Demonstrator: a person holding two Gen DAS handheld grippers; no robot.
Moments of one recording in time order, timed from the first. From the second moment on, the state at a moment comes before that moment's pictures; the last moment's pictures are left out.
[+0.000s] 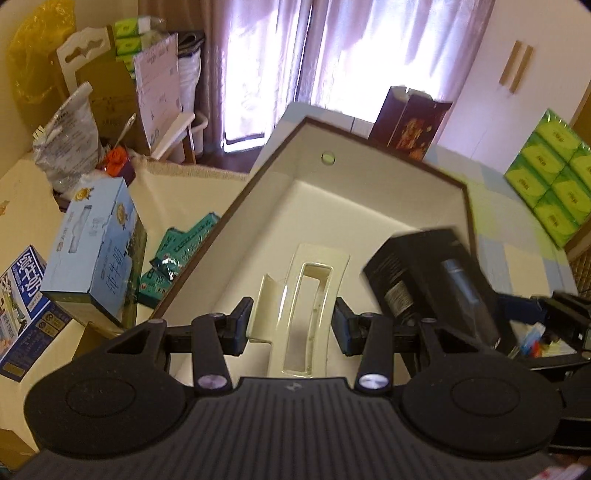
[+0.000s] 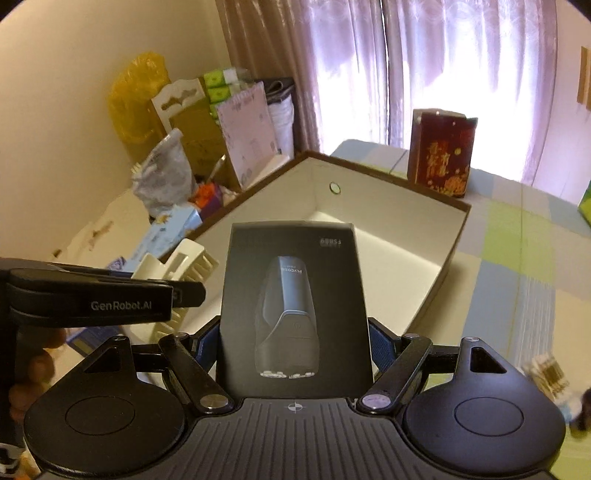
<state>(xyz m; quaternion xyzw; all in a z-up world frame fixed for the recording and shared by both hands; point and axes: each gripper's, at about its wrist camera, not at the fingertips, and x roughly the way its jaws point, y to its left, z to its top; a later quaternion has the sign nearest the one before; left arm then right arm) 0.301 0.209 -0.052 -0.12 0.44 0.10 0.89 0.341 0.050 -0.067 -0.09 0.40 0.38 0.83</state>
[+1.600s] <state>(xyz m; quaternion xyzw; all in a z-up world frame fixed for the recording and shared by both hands) 0.328 0.216 -0.097 -0.08 0.51 0.10 0.85 0.344 0.073 -0.121 -0.21 0.41 0.44 0.77</state>
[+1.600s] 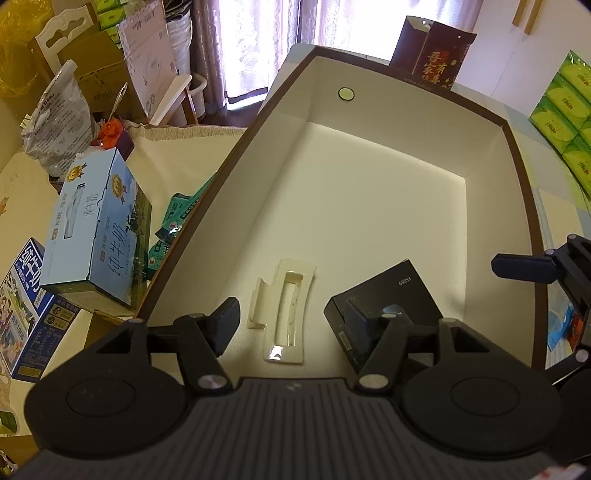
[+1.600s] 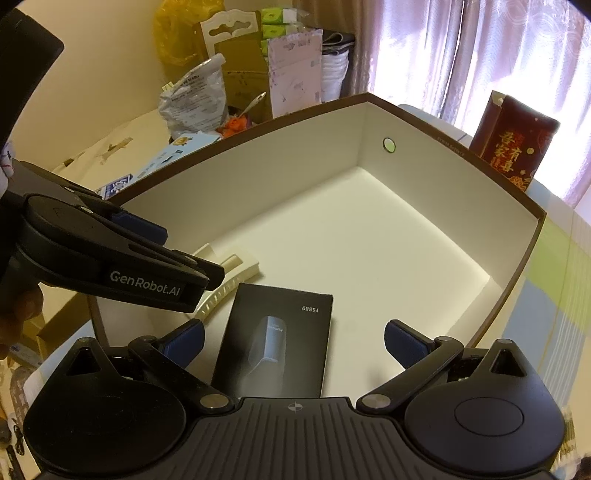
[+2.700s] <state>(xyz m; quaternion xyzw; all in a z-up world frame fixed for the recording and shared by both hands) 0.217 0.154 -0.029 -0.07 0.45 0.14 0.88 0.279 -0.019 -0.060 -0.16 0.36 0.47 0.79</state>
